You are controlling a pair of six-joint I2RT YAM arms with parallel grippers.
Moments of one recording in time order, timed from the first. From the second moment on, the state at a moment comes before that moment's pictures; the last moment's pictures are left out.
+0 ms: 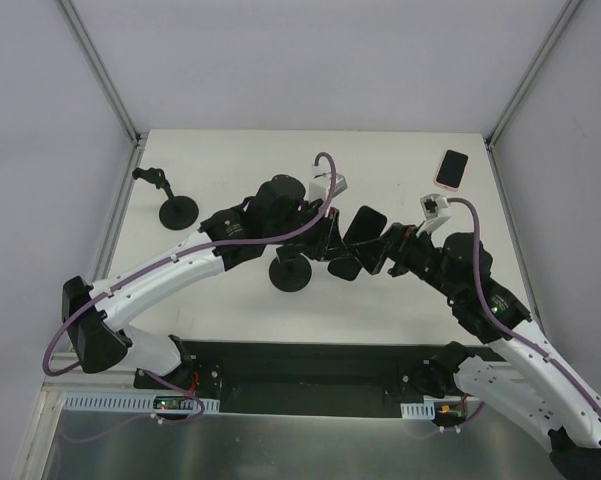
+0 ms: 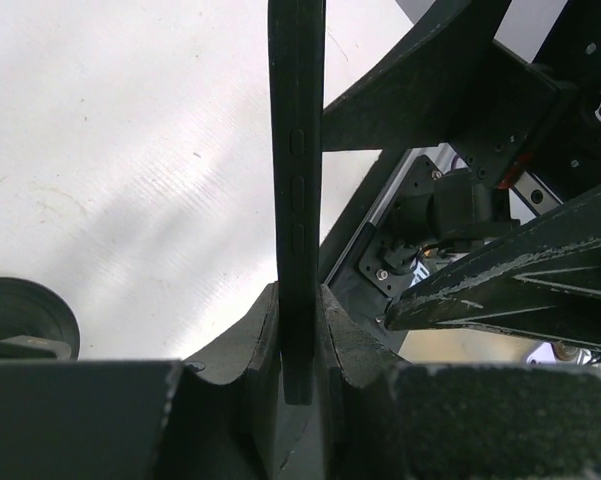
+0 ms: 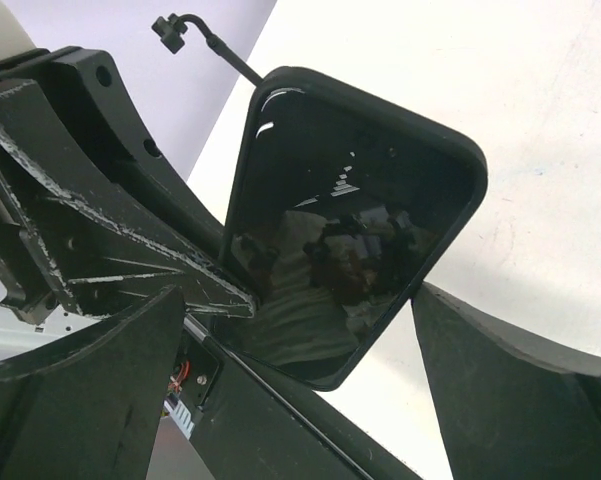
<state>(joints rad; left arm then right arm) -0.93 1.38 1.33 -0.46 0.31 -0.46 0.67 0.66 0.77 -0.32 -0.11 0.65</state>
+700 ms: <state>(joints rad) -0.85 1.22 1.21 -0.25 0.53 -0.66 0.63 0.59 0.59 0.07 -0.47 0.67</state>
